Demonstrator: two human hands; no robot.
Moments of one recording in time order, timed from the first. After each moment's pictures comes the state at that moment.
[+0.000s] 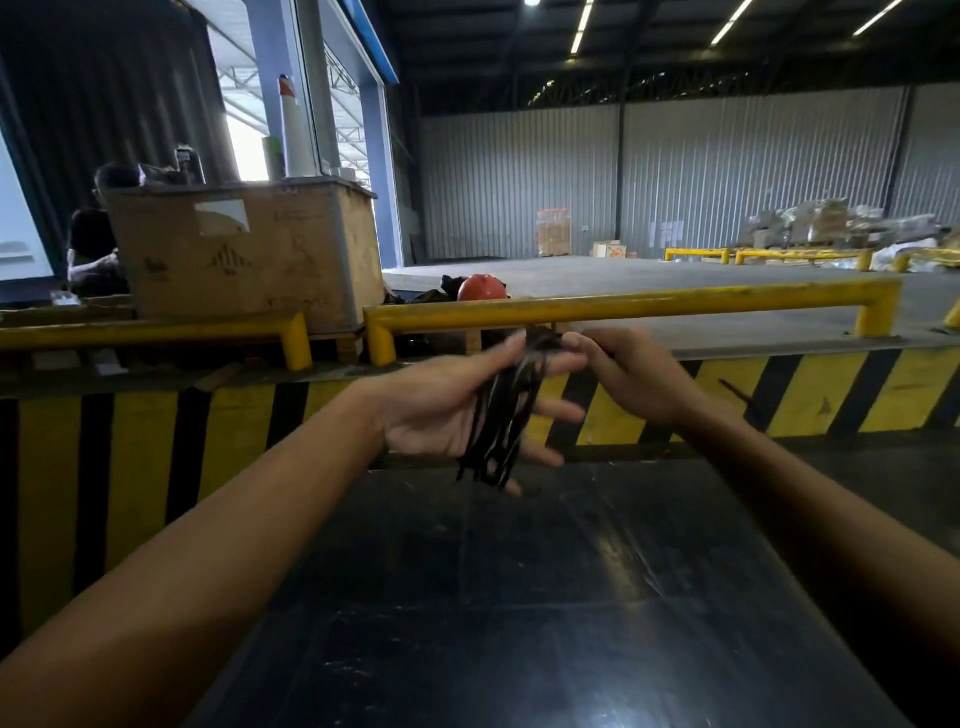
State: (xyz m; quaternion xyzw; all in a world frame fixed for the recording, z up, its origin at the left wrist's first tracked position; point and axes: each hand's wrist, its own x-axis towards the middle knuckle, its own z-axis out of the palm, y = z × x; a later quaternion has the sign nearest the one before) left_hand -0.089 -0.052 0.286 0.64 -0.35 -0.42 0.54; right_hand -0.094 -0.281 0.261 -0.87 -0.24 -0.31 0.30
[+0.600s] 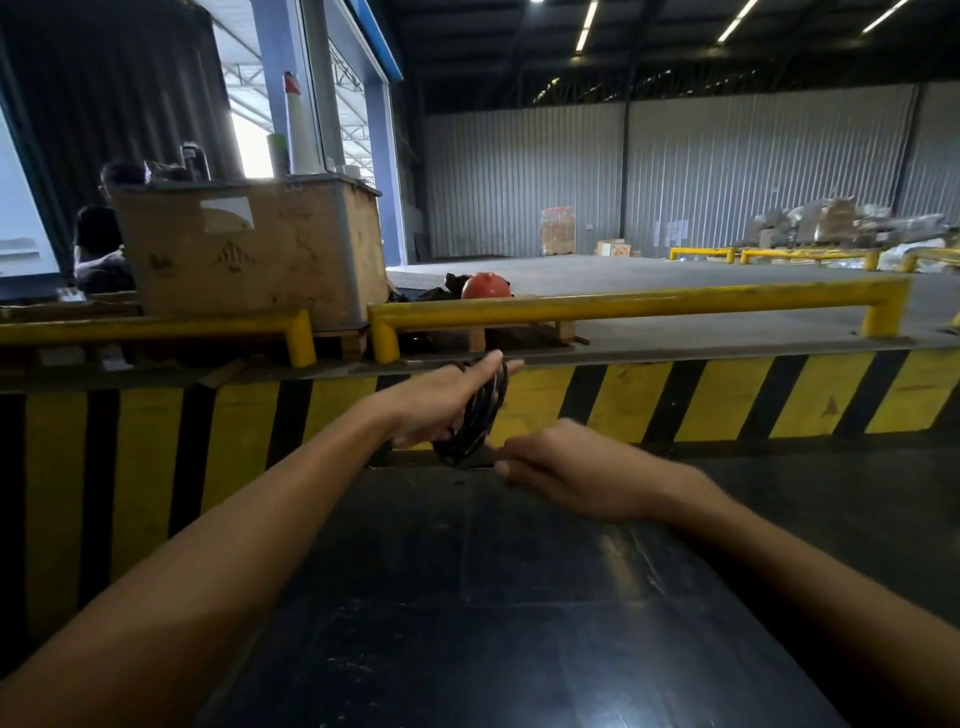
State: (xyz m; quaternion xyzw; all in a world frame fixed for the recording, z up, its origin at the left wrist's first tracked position) left_hand -0.064 -0.048 0.267 0.84 -0.29 -0.17 0.43; right_hand -0.138 -0.216 0.231 -0.92 -0.33 -0.10 0.16
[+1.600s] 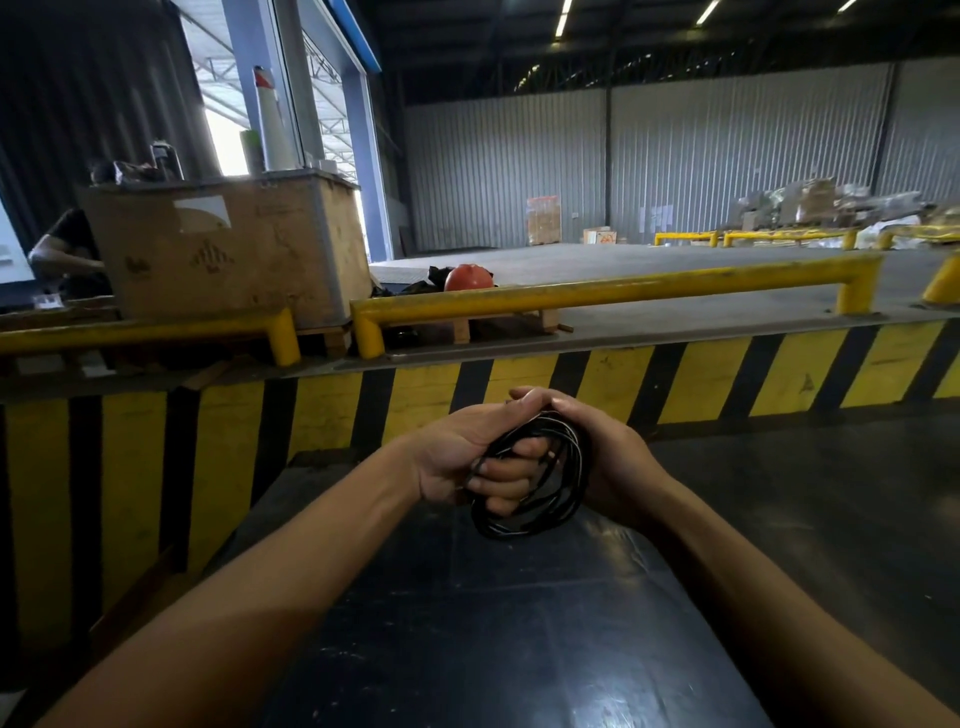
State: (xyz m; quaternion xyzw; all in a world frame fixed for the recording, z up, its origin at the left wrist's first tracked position) left_hand -0.104 -0.086 0.230 0.55 -0.36 -0.47 0.59; right_hand -0.145 -0.252 0.194 -0.60 -0.20 0.01 0.78
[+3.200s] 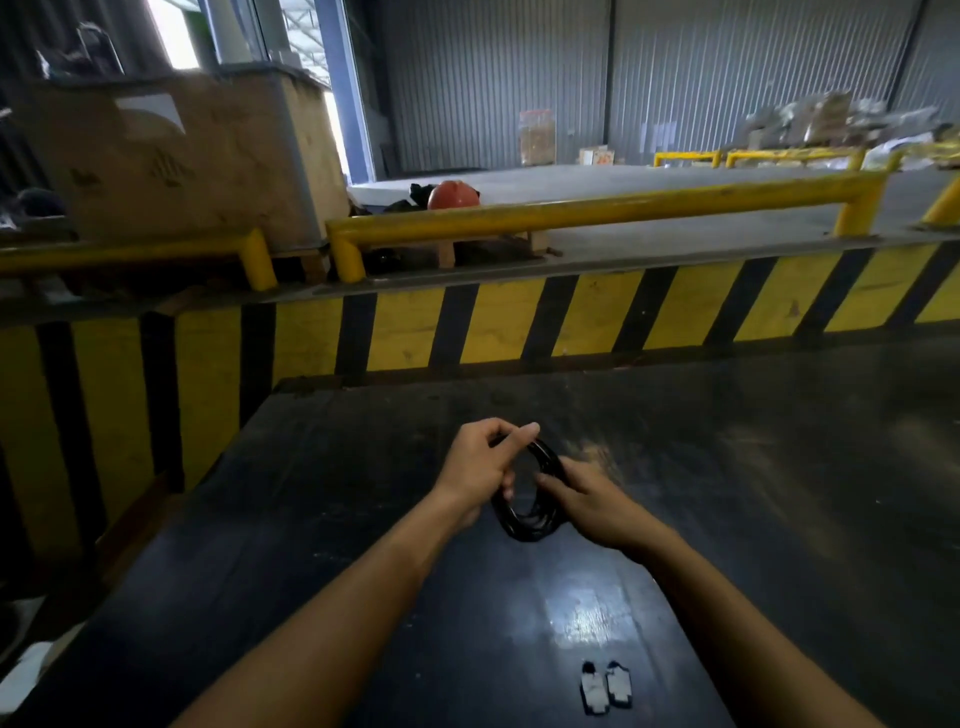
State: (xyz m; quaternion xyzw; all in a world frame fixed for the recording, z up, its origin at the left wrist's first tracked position) left_hand -0.104 -0.126 0.088 0.74 -0.16 -0.08 0.65; right_hand -0.153 -0.270 0.063 -0.86 -0.07 -0.02 0.50
